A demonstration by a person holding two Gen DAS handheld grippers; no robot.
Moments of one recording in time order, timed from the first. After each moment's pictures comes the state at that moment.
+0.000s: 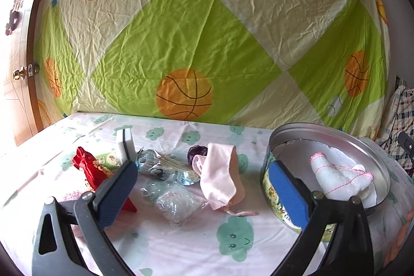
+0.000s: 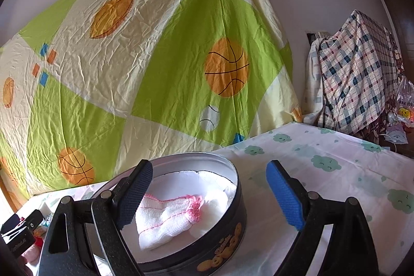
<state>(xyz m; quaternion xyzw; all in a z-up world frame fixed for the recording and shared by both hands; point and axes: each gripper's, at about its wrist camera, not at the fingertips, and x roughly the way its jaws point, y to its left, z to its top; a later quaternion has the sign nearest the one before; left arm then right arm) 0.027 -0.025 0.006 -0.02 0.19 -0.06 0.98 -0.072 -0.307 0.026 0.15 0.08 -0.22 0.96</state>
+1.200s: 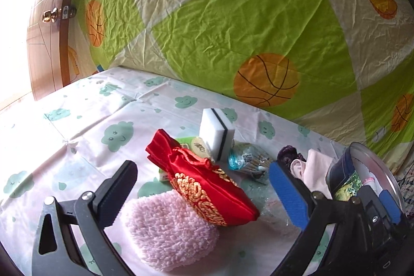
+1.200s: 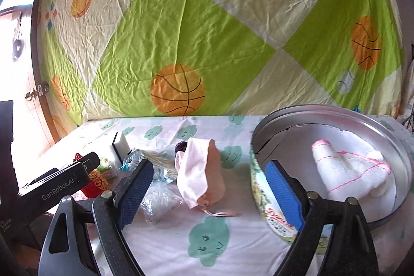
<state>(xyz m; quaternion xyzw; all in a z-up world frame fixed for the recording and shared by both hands) 0.084 0.104 -0.018 -0.13 0.28 0.02 0.95 0.034 -0.102 0.008 0.06 0.23 -0.02 0.97</state>
